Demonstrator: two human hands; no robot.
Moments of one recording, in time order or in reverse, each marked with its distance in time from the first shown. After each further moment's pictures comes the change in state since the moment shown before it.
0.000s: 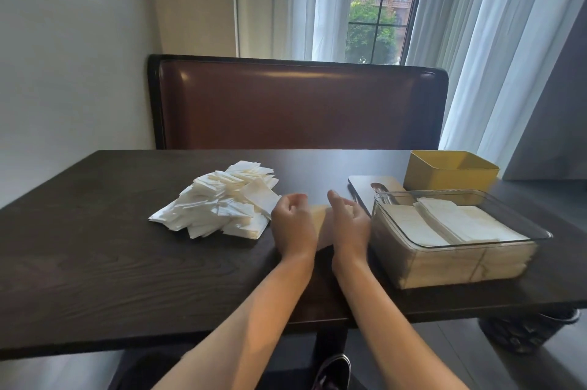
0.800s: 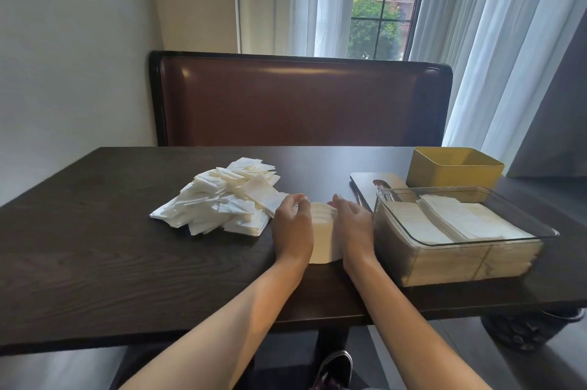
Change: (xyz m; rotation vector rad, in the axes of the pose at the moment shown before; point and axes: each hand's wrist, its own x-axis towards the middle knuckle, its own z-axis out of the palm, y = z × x) left_hand 0.004 -0.011 -0.009 0.156 -0.100 0.080; right_hand 0.010 0.002 -0.009 -0.205 -0.120 -0.015
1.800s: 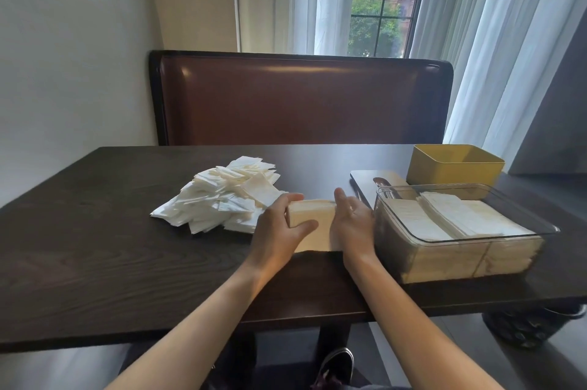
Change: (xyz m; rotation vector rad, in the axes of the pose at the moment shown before) left_hand 0.003 0.001 -0.051 0.290 -0.340 0.269; right_hand 0.003 0.004 -0.001 -0.065 -0.005 -0.129
